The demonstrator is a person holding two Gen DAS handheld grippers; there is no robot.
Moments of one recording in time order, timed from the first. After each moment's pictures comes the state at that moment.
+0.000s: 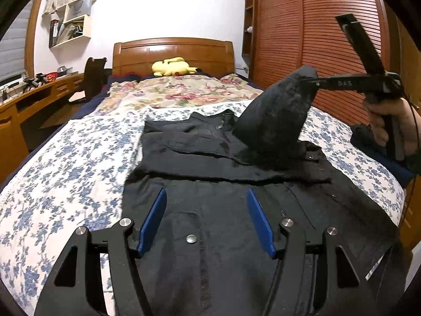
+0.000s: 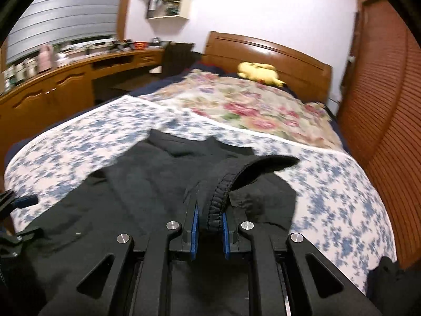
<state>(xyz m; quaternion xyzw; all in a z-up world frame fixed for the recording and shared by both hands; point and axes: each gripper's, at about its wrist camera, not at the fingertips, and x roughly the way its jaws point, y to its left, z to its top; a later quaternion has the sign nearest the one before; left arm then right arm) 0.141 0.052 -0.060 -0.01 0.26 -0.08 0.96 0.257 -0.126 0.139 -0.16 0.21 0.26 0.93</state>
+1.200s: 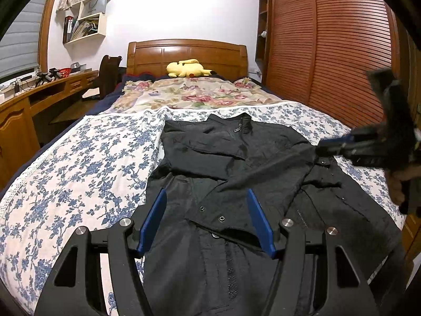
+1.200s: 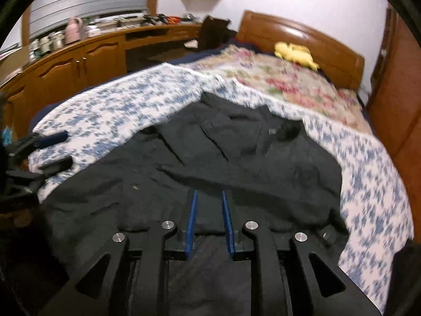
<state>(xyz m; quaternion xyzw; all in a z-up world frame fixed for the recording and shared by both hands) 0.132 0.083 -0.060 -0.03 0.26 -0.05 0.96 0.237 -0.111 0.082 -0.19 0.28 0.32 0.89</state>
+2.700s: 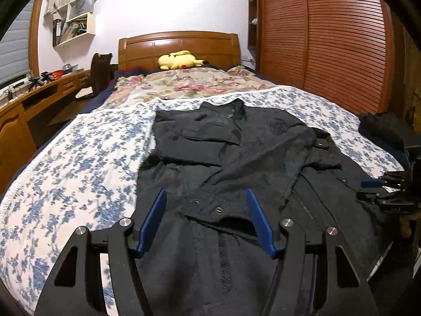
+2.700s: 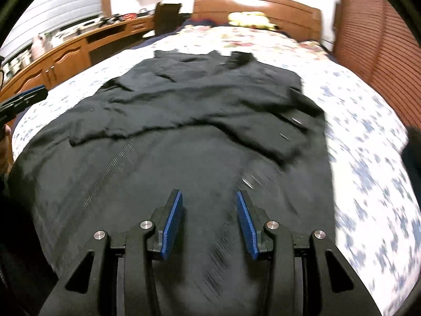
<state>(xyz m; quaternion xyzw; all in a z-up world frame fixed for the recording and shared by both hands) 0.132 0.061 -0.075 0.00 0.28 -0.07 0.96 0.199 -0.195 -0.018 -0.10 0.33 0.24 0.91</state>
